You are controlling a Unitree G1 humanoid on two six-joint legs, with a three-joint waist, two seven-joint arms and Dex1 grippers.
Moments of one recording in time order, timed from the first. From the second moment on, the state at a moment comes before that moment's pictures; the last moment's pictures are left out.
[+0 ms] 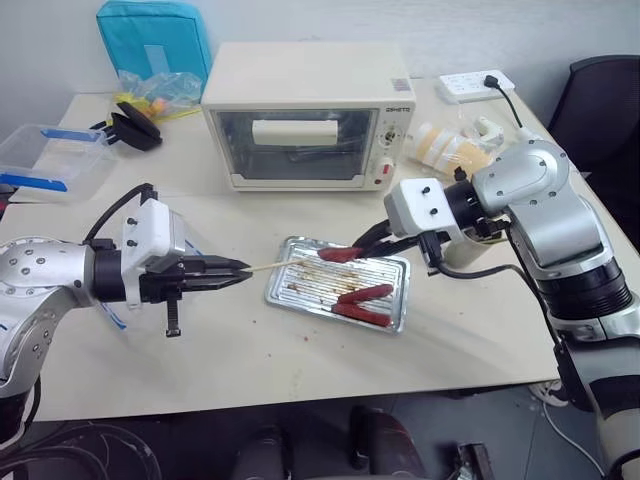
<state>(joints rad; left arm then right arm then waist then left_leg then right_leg) -0.29 1.01 0.23 -0.45 -0.66 0.57 -1.04 -0.97 -0.70 0.29 -0.04 0.15 0.27 1.51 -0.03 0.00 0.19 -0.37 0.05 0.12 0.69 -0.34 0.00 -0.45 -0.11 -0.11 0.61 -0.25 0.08</state>
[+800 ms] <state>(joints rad) -0.36 1.00 0.19 -0.42 -0.66 0.56 -1.06 -0.97 -0.69 0.31 -0.05 0.16 0.28 1.48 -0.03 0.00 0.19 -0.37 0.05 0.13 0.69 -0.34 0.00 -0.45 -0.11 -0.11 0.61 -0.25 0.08</state>
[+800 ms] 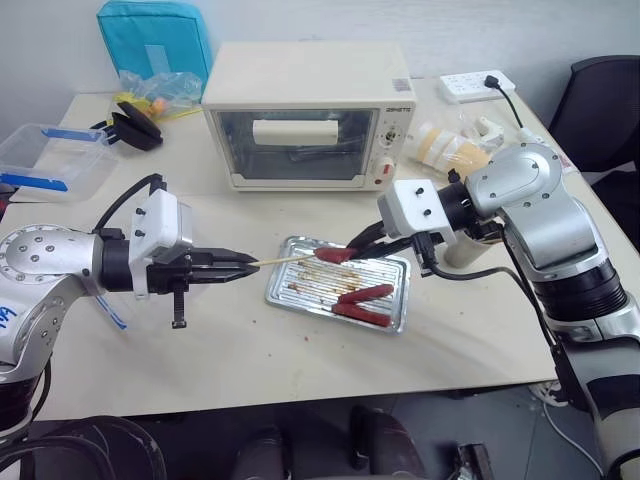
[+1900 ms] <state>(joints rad) -0.36 1.05 0.23 -0.40 -0.65 0.56 -1.10 -0.97 -0.68 0.31 0.00 0.14 0.23 1.48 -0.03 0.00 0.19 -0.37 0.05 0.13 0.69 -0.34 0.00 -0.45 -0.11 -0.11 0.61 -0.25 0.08</state>
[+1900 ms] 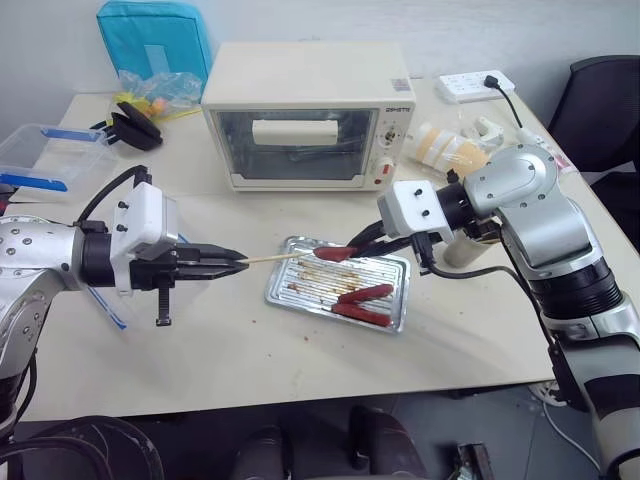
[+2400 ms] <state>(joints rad) -0.36 1.04 0.22 -0.38 -0.64 0.55 -1.11 -0.97 -0.68 0.31 0.00 0.14 0.24 1.47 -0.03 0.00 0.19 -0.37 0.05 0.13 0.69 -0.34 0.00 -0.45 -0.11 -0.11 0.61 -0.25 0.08</state>
